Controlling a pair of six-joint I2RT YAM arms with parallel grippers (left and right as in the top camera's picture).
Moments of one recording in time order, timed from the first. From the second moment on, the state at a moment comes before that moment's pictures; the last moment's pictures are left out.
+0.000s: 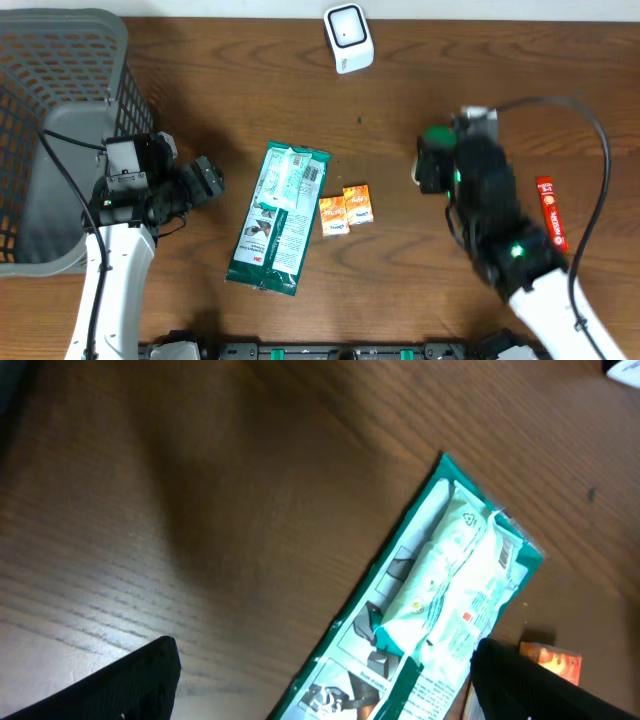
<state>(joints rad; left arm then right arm) 0.15 1.24 0.86 -0.69 0.28 -0.38 0.44 1.03 0.81 -0.30 0.30 0.35</state>
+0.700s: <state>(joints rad) 0.15 1.24 0.86 -0.69 0.28 -0.38 0.44 1.49 0.30 0.85 0.33 0.13</state>
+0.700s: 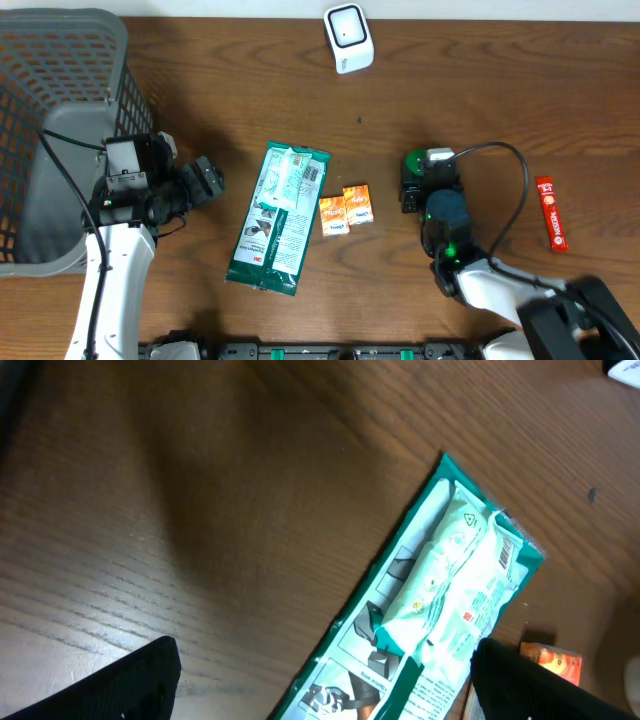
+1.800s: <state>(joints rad) 0.15 1.24 0.86 -0.69 0.28 -0.38 0.44 1.35 0.31 0.80 0.33 -0.01</state>
